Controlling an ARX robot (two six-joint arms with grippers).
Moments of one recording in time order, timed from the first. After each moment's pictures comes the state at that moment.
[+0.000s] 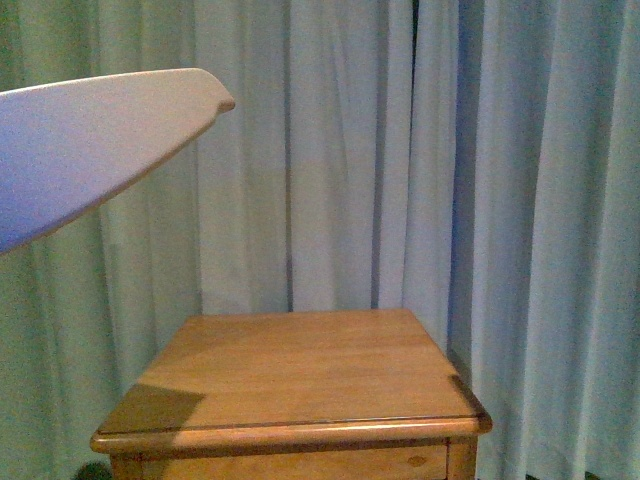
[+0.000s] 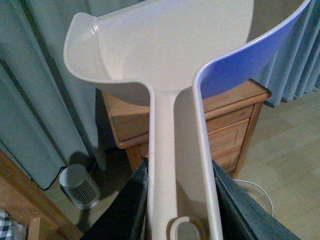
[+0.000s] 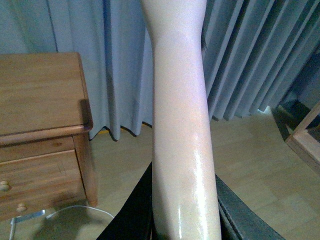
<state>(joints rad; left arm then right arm) 0.40 0.65 0.63 -0.21 0.76 0.30 0.62 0.69 0.66 -0.29 1.00 0.18</state>
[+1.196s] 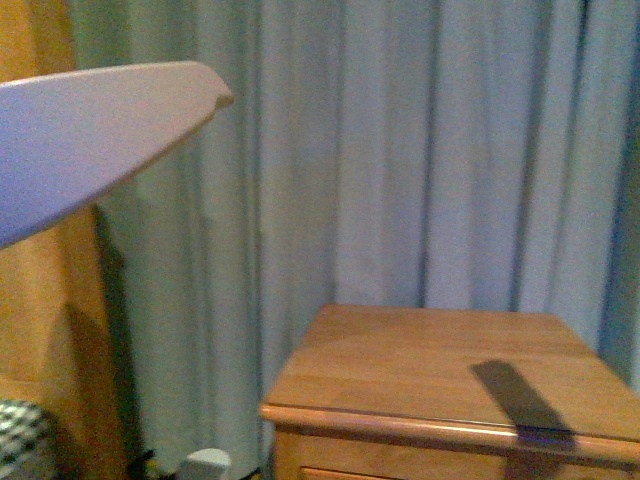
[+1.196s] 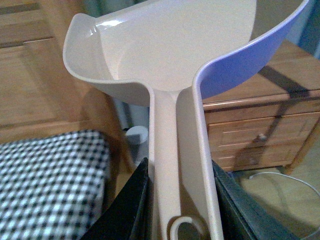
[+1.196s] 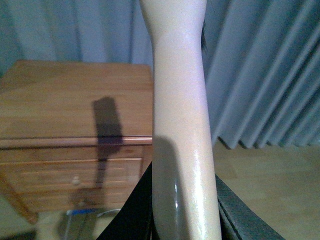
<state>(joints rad) 0.40 0.65 0.63 -0.21 0.76 0.30 0.62 0.68 0.66 -0.29 1.00 0.18</state>
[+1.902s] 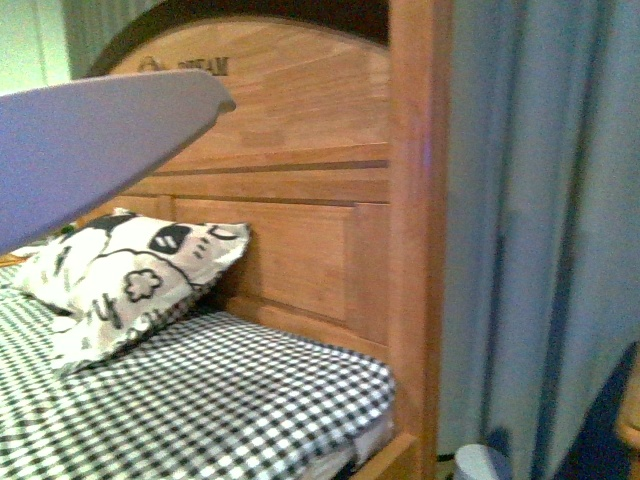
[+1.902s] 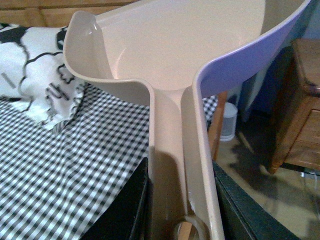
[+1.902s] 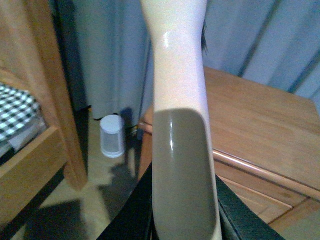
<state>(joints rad) 0.40 0.65 0.63 -0.21 0.76 0.30 0.62 0.69 0.66 -0.29 1.00 0.18</state>
